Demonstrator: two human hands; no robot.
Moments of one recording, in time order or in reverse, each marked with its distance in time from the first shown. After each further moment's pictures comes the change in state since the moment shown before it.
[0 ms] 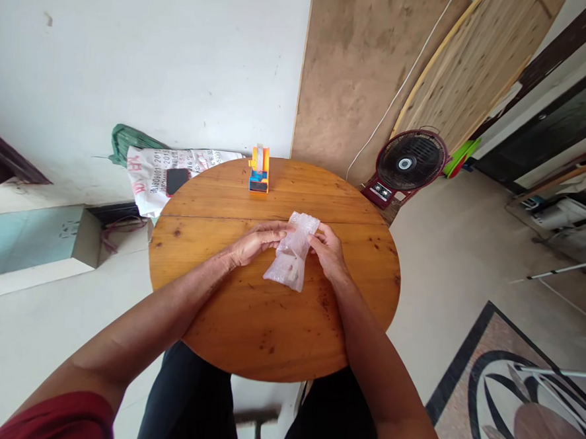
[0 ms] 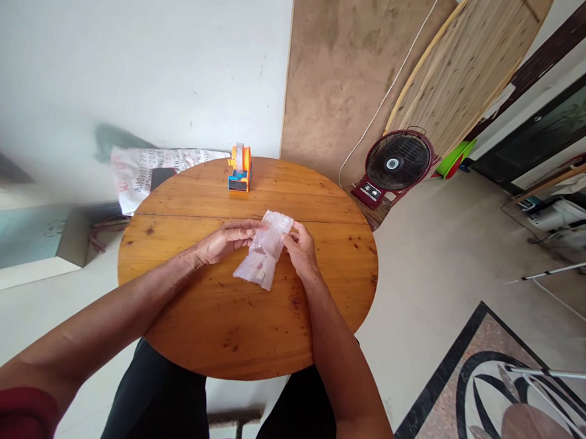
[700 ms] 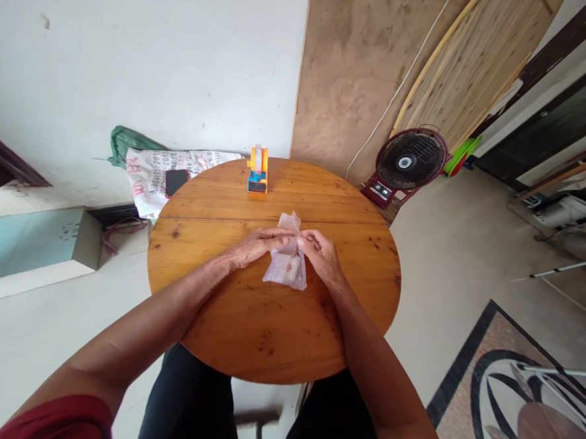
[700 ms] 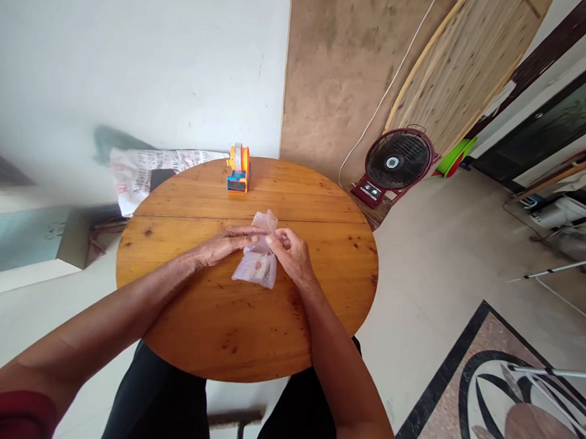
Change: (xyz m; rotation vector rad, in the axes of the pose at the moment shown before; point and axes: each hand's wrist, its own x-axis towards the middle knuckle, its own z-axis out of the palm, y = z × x) left_hand -0.003 -0.003 -0.003 0.377 -0.054 0.067; right_hand -0.019 -0.018 0.005 -0.229 -0.082 -0.154
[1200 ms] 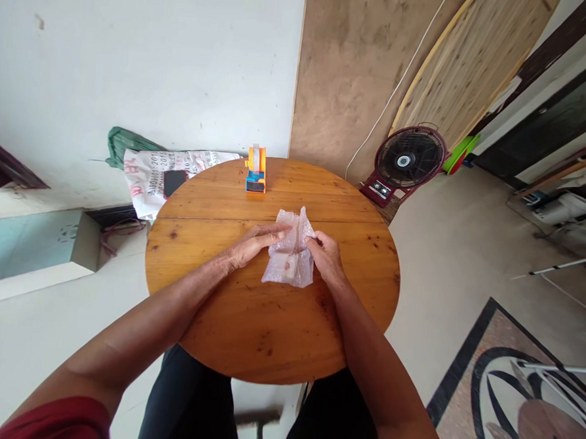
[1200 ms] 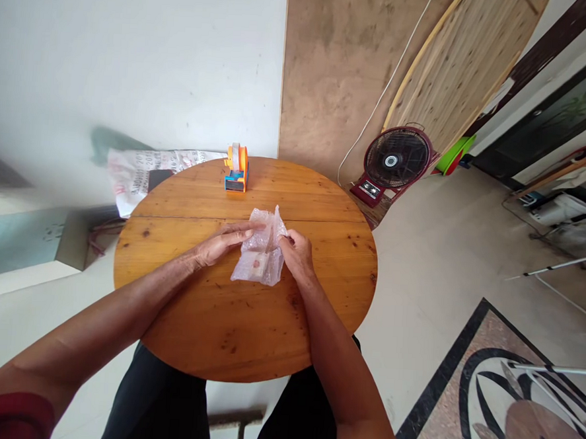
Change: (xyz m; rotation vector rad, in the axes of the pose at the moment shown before) left_hand 0.001 -0.001 0.000 -0.122 0.085 0.009; right_hand 0.008 0.017 0.002 -0.004 0.170 0.073
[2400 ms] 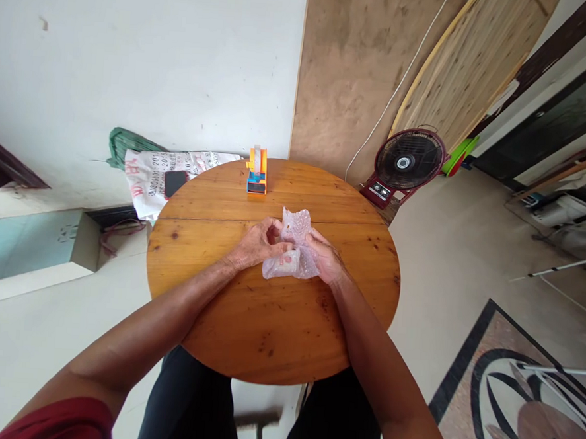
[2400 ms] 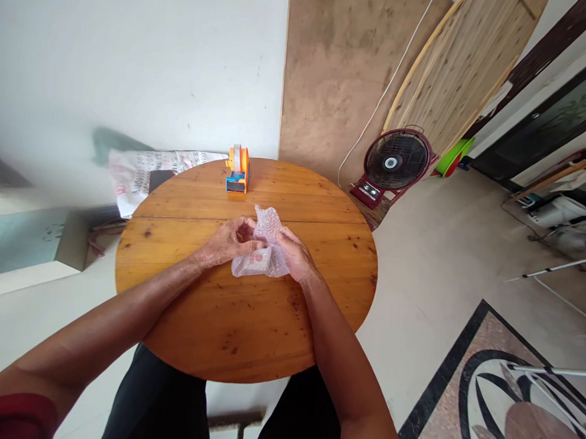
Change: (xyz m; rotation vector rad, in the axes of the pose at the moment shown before) left_hand -0.002 0.000 0.010 0.249 0.137 0.119; right_hand -0.005 -0.025 0.002 0.676 -0.415 0.267
